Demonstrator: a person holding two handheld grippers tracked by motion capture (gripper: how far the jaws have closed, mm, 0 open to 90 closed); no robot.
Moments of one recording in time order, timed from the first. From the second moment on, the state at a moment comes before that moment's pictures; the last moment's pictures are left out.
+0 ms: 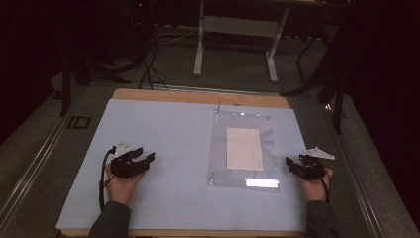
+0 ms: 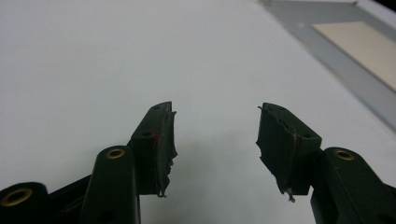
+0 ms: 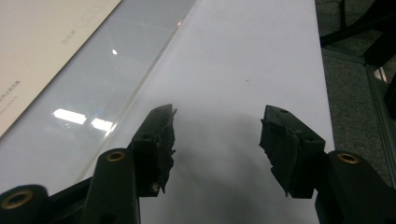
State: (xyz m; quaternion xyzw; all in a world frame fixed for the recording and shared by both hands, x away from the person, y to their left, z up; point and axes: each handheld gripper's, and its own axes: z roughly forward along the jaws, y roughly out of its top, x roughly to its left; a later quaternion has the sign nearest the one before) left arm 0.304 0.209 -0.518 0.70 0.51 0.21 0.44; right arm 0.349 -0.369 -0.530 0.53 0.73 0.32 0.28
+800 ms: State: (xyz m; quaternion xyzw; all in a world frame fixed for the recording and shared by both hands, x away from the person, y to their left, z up) left arm 0.301 0.120 -0.508 0.74 0.42 0.17 0.50; right arm 0.348 -0.368 -0.530 0.53 0.73 0.33 0.28
